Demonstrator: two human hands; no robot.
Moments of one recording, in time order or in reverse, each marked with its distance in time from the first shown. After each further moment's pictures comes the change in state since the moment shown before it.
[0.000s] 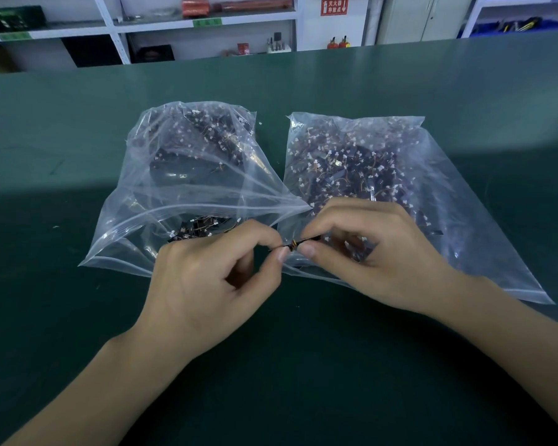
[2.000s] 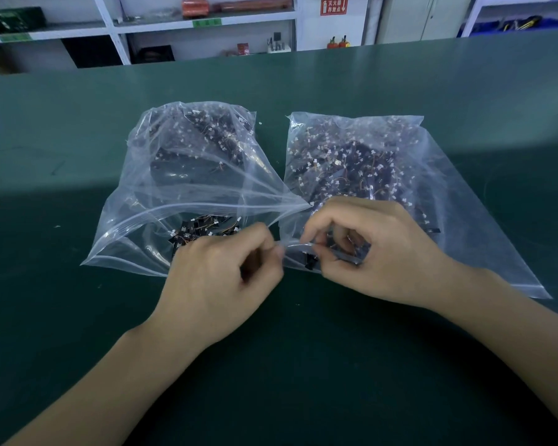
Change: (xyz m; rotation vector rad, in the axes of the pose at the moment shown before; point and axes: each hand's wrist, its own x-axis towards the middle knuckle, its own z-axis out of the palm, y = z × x) left_hand -0.001 -0.005 0.012 0.081 -0.130 -0.134; right_hand 0.000 0.007 -0.003 -0.144 -0.027 -0.076
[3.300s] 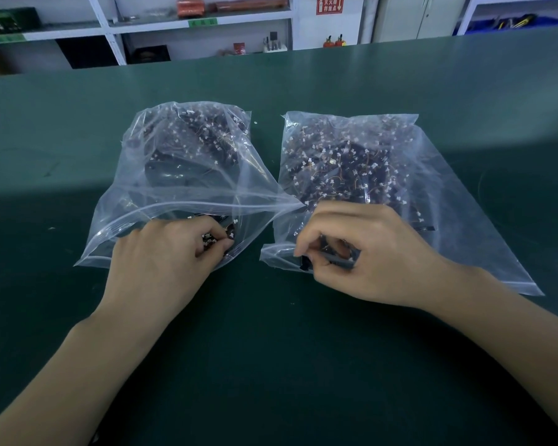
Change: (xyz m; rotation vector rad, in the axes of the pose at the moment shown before) left_hand 0.009 -0.032 -0.025 0.359 -0.066 -0.224; right_hand -0.001 -0.006 -0.002 -0.058 -0.061 -0.035
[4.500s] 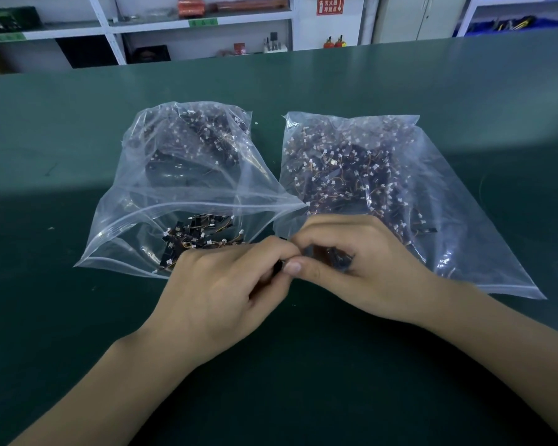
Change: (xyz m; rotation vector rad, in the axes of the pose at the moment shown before) left_hand -0.021 0.040 0.008 -0.282 0.188 0.512; right_hand 0.002 -0.009 0.013 0.269 -0.001 0.105
